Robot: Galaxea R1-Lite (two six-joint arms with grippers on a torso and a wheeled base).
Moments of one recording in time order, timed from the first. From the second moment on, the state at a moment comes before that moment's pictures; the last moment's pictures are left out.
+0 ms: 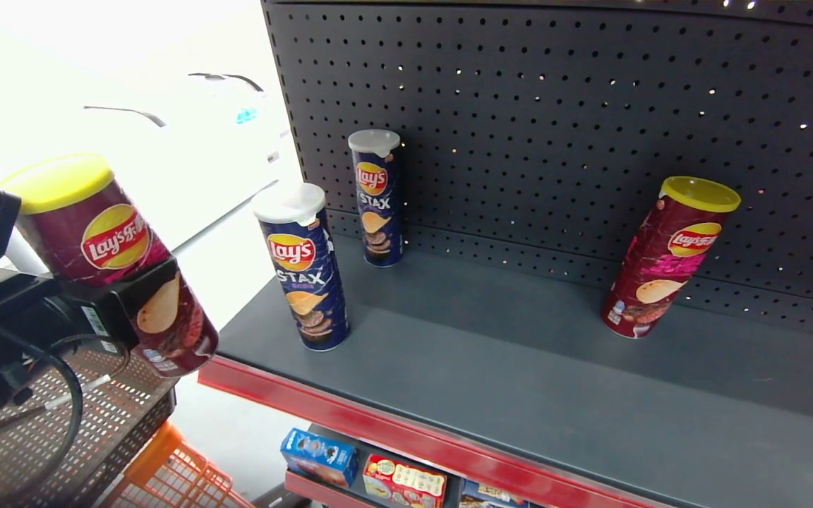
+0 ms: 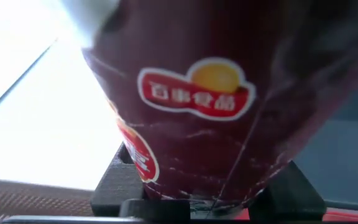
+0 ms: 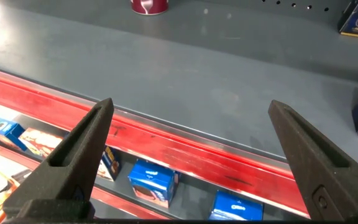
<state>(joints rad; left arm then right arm) -0.14 1.24 -0.46 -0.80 -0.05 0.04 0.00 0.01 0.00 0.00 0.03 -0.01</state>
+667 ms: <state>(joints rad) -0.35 1.15 -0.47 -0.78 -0.06 0.03 0.00 0.01 0.00 0.00 0.03 -0.01</state>
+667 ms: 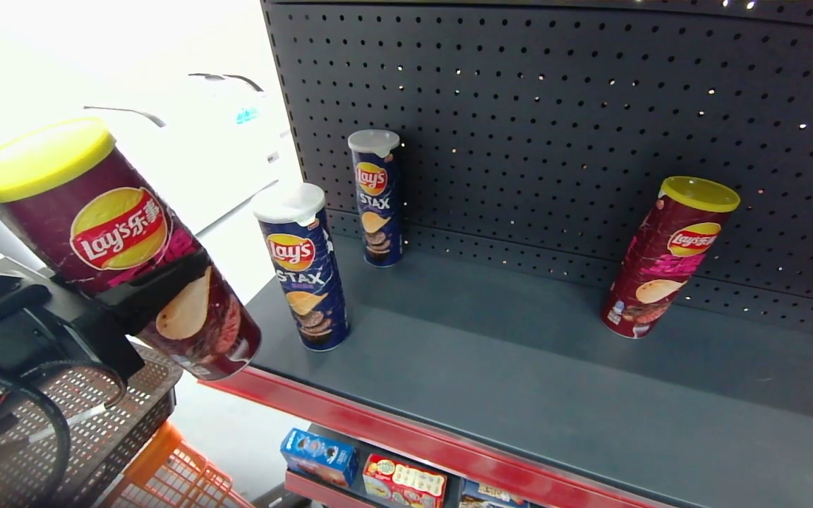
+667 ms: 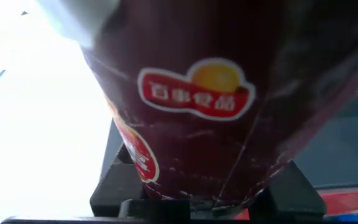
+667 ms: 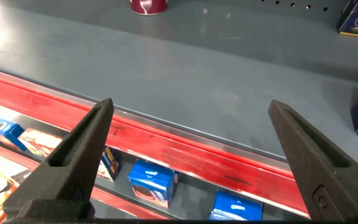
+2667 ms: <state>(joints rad) -0.73 1.42 -0.65 -0.69 -0.22 0.05 0.00 0.01 0.00 0.00 0.03 -0.01</state>
